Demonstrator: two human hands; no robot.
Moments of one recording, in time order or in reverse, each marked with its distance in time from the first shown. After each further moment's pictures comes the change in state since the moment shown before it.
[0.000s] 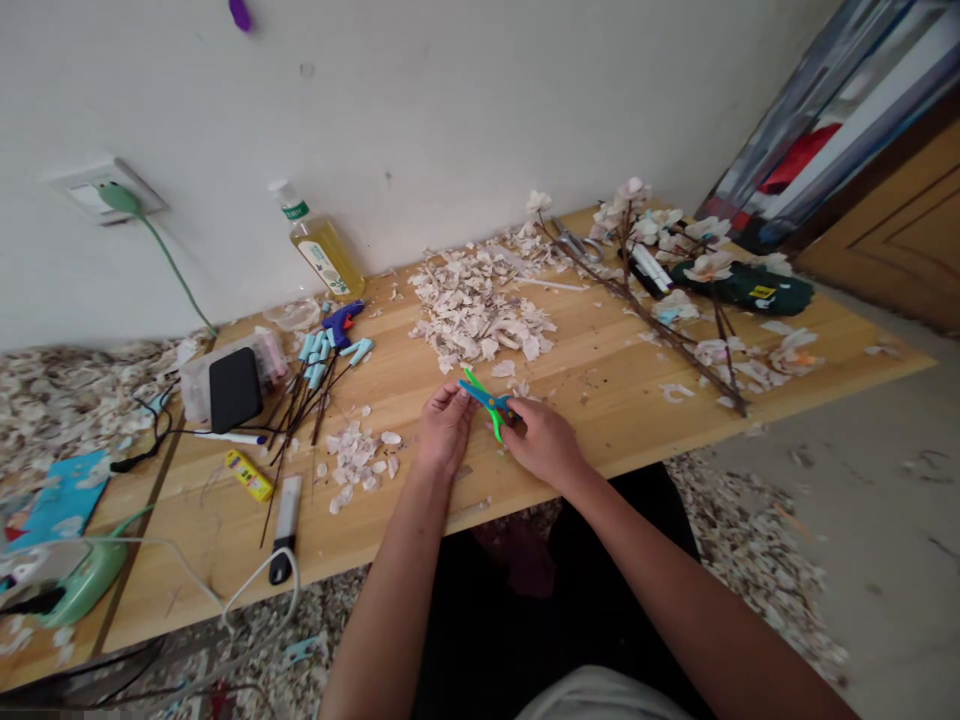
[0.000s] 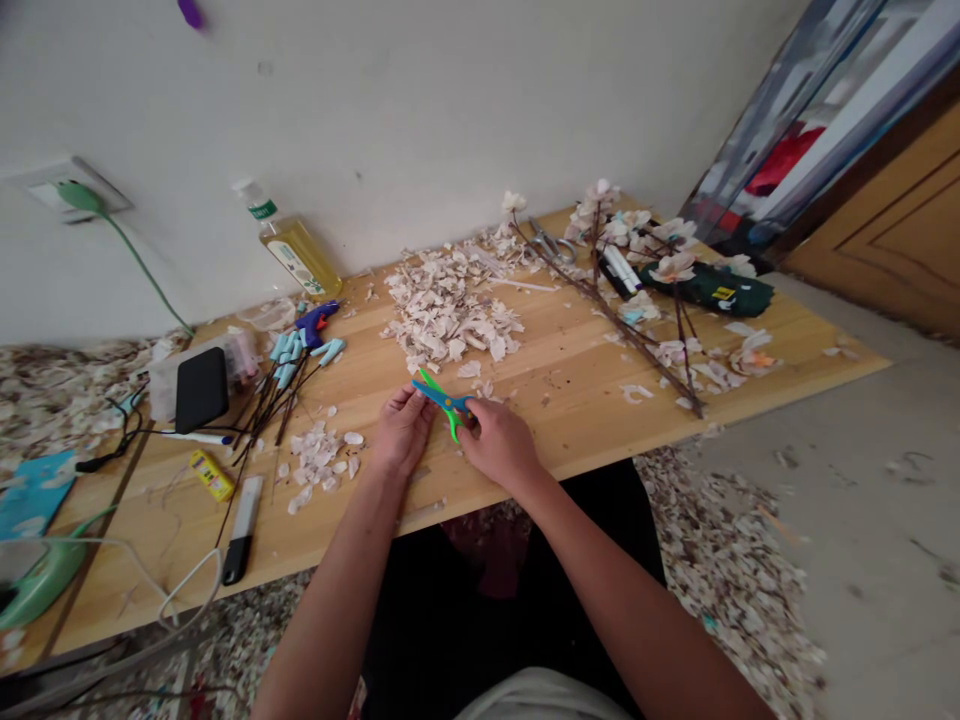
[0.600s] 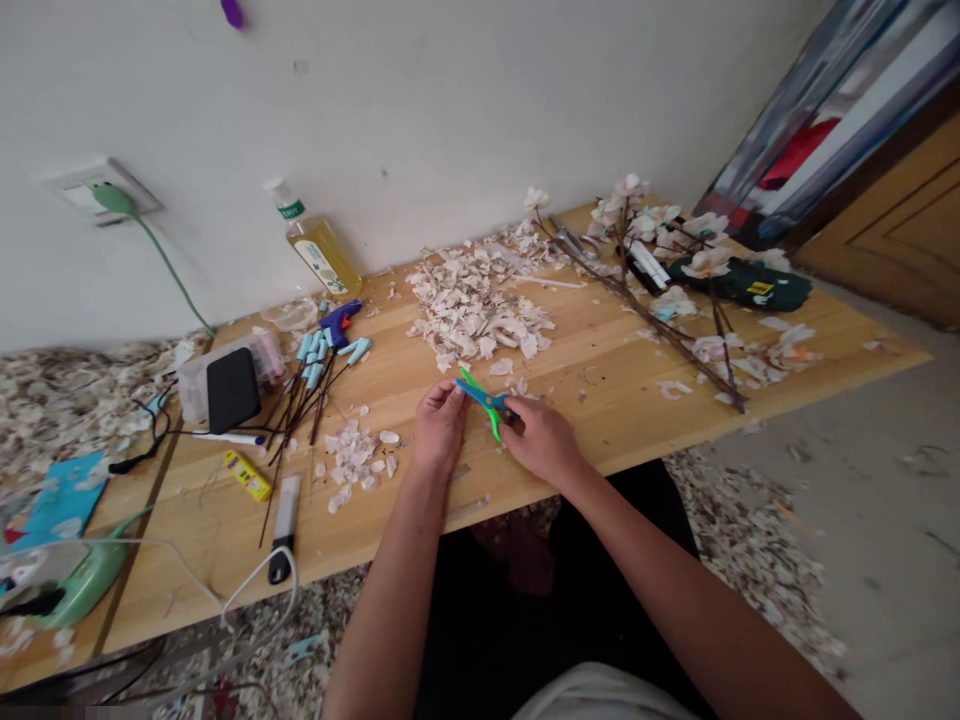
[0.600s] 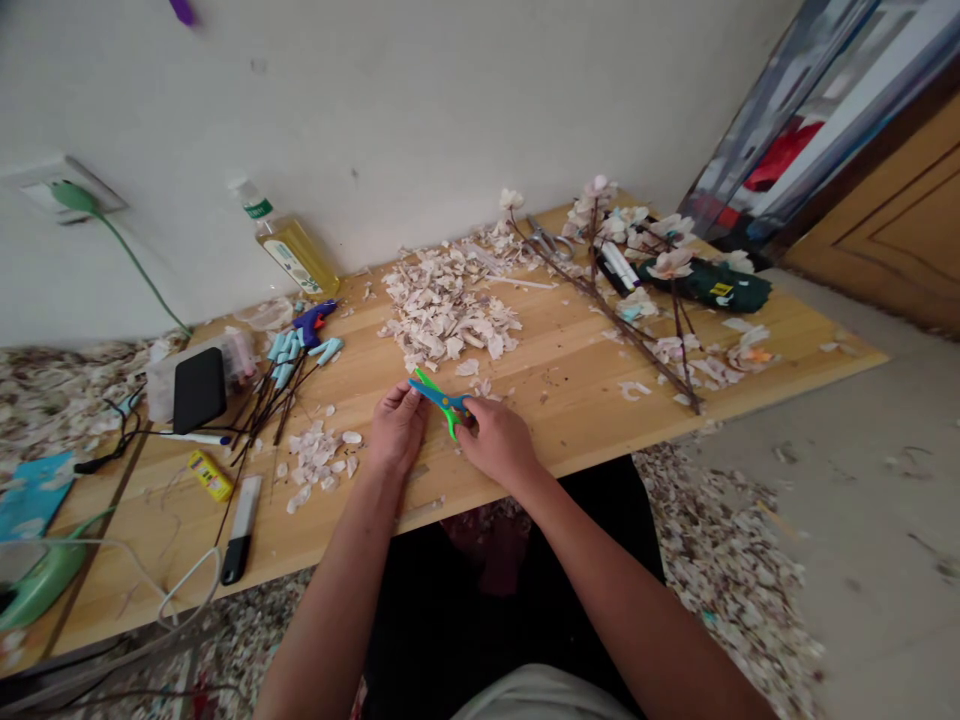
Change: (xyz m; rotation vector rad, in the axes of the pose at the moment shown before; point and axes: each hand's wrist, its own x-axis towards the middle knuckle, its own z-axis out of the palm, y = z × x) left_hand 0.003 -0.002 -0.005 0.070 0.009 0.078; right_hand 0.000 0.001 0.000 0.006 -0.013 0.000
